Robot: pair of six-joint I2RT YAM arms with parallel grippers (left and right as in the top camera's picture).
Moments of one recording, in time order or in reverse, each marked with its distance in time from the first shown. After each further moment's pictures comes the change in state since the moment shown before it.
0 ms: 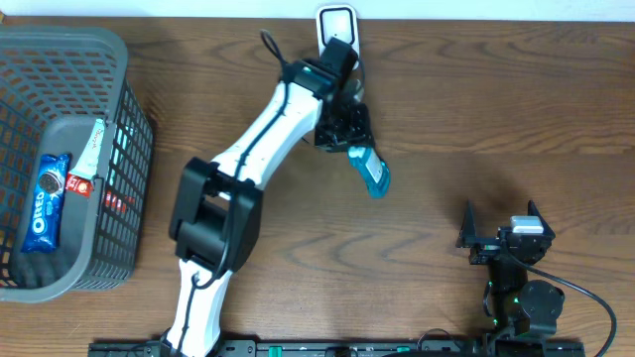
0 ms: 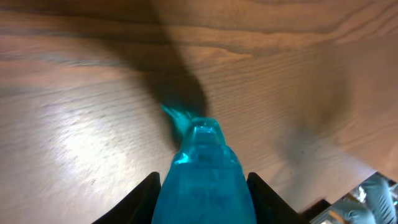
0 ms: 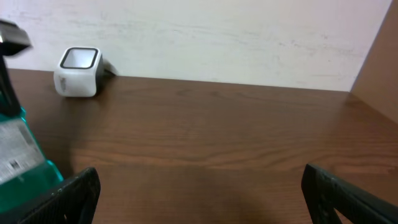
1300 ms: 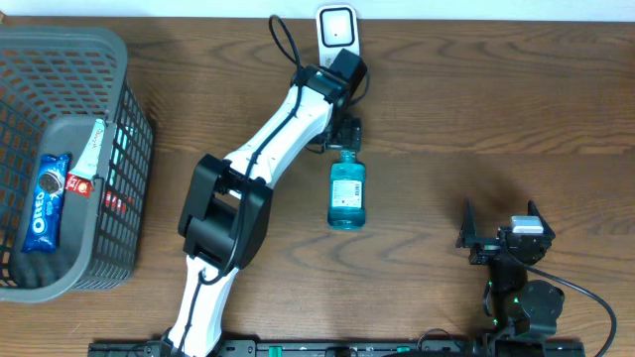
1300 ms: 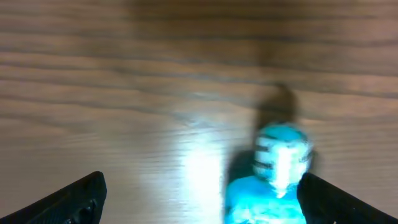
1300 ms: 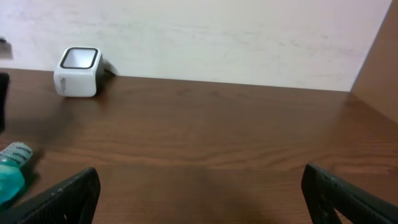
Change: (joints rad) left arm -0.025 0.033 0.036 -0.117 -0.558 0.065; right arm 0.000 0.000 0.000 0.000 0.000 0.000
